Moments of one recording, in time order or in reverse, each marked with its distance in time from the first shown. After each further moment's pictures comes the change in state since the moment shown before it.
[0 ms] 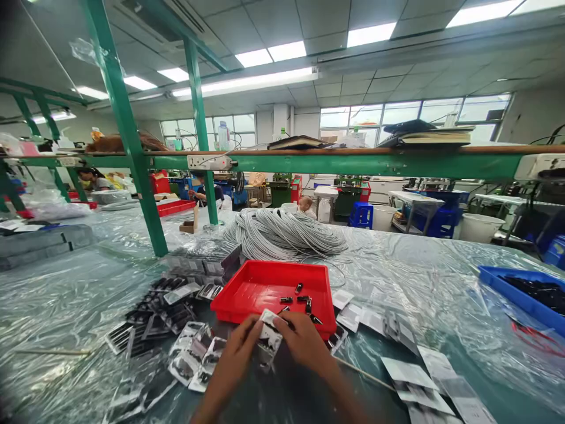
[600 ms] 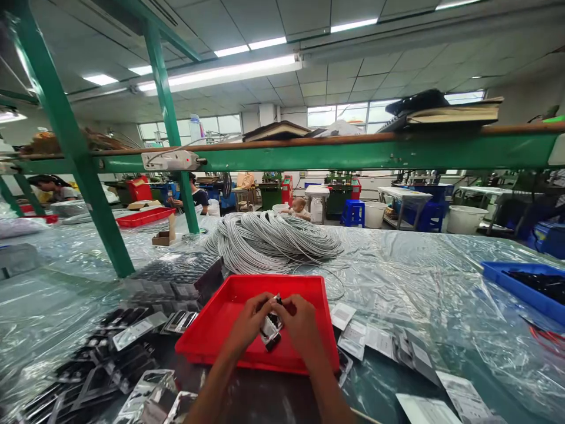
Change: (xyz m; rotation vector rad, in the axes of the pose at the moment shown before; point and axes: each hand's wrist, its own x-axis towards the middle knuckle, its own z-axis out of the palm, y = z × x) left_hand 0.142 -0.024 0.024 -0.090 -0.254 0.099; right_hand 0.077 0.064 -0.014 0.013 0.426 0.037
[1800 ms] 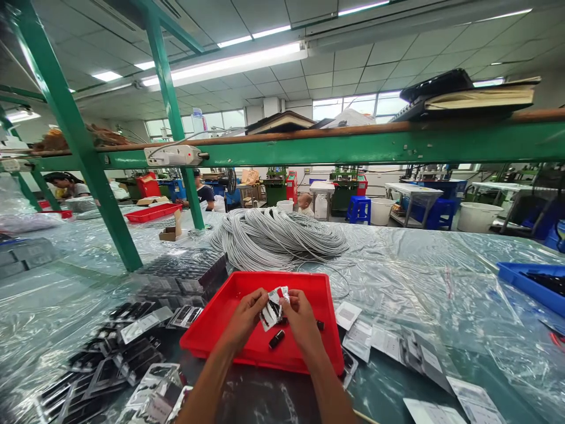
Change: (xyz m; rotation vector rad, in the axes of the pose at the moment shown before) left_hand -0.004 -0.002 -0.012 -0.198 0.017 -0.067; right_hand 0.002 0.000 0.012 0.522 -0.049 0.271
